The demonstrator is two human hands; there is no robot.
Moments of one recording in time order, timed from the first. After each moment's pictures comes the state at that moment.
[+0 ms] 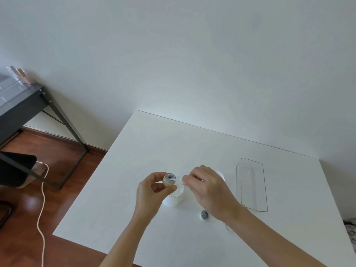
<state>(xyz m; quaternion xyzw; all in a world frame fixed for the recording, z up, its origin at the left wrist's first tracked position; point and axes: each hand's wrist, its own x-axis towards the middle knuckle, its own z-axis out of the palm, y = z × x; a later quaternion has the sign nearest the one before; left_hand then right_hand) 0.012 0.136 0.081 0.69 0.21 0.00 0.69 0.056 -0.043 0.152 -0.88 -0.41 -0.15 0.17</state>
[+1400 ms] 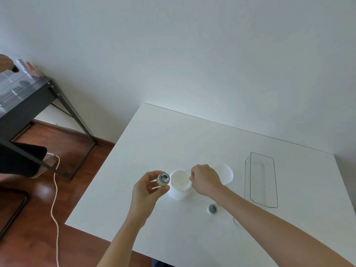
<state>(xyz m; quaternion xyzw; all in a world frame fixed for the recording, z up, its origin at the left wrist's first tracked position) -0.008 0.166 0.063 0.67 0.20 0.01 0.72 0.101 -0.010 0.076 -0.96 -0.18 0.18 0.09</state>
